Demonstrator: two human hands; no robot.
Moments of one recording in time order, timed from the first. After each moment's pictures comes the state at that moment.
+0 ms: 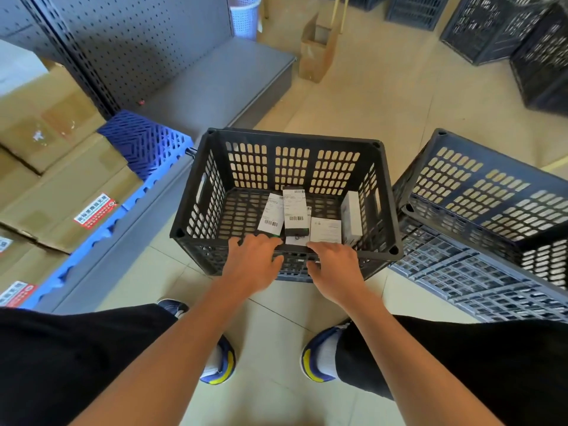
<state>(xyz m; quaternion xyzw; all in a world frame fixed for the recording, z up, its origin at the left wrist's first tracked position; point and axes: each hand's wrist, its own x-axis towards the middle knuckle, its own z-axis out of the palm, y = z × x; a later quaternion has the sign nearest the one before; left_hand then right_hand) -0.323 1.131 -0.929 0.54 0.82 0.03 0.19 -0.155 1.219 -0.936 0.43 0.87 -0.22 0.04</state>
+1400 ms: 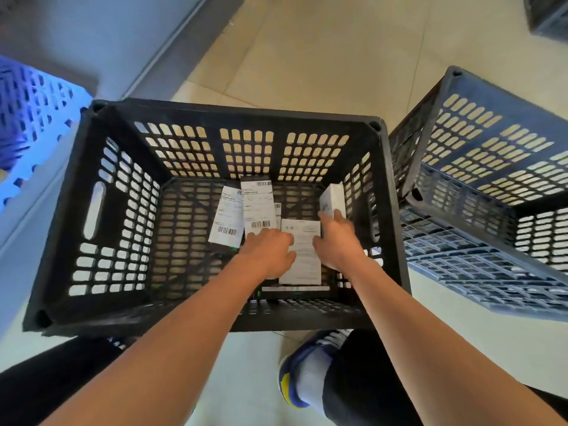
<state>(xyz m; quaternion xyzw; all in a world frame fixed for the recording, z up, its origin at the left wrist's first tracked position) -0.300 1.275 -1.052 0.61 0.70 -0.08 0.36 -0.153 1.352 -1.055 0.57 0.76 -0.30 0.12</state>
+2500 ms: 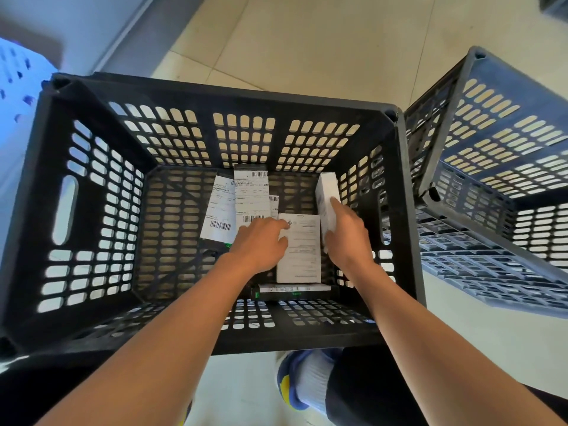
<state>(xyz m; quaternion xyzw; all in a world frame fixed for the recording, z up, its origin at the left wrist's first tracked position) -0.318 1.282 -1.085 0.54 0.72 0.06 0.43 -0.148 1.356 -1.060 0.61 0.73 -0.29 0.01</state>
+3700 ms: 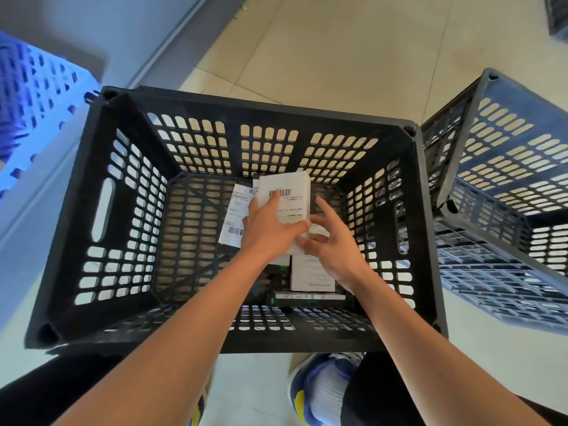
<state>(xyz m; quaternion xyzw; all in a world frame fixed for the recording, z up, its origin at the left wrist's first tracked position) -0.336 1.288 -1.058 0.32 0.82 0.21 0.43 -0.190 1.329 -1.041 0.52 0.56 -0.63 -0.10</state>
